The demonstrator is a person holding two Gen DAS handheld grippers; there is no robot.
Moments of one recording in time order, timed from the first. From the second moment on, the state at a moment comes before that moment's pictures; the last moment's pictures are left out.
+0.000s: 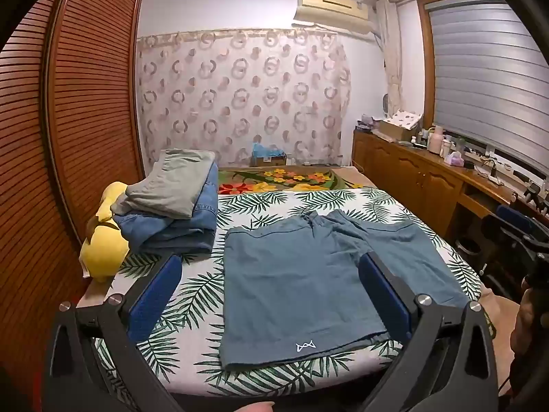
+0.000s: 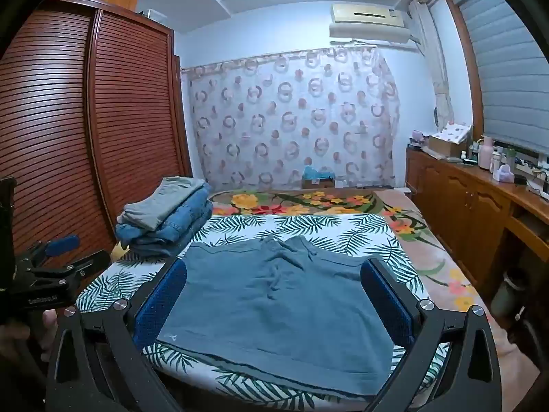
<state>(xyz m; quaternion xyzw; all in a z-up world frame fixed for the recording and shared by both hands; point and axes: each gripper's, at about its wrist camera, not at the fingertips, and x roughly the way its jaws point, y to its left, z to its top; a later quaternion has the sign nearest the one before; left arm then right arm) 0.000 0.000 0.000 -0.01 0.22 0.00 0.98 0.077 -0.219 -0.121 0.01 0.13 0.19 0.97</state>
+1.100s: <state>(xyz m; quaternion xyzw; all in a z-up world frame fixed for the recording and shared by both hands) 0.000 0.000 0.000 -0.01 0.21 0.00 0.98 0.074 -0.219 -0.120 0.01 0.12 0.19 0.97</state>
